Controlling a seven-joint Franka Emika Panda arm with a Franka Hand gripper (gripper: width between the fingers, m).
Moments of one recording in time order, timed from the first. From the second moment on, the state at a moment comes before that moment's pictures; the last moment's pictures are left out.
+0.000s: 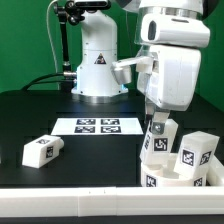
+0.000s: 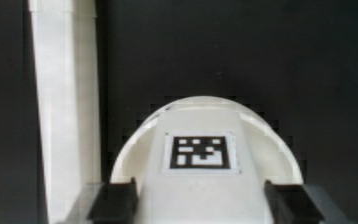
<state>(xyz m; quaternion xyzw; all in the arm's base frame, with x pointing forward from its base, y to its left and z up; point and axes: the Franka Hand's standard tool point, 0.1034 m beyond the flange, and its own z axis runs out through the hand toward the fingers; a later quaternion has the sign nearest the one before) 0.605 0.044 0.089 0.73 0.68 0.00 0.08</state>
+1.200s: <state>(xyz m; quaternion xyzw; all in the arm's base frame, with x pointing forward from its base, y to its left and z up) 0.605 0.045 0.088 0.98 0.20 0.06 0.04</state>
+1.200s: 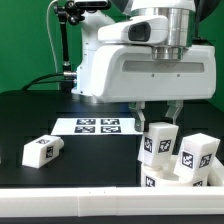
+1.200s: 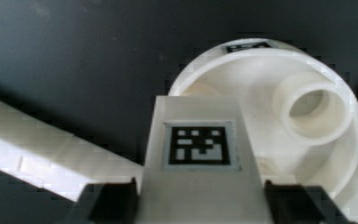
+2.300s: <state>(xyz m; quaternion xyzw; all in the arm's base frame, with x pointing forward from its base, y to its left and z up) 0.604 0.057 0.087 0.98 -0.20 0.07 -0.01</state>
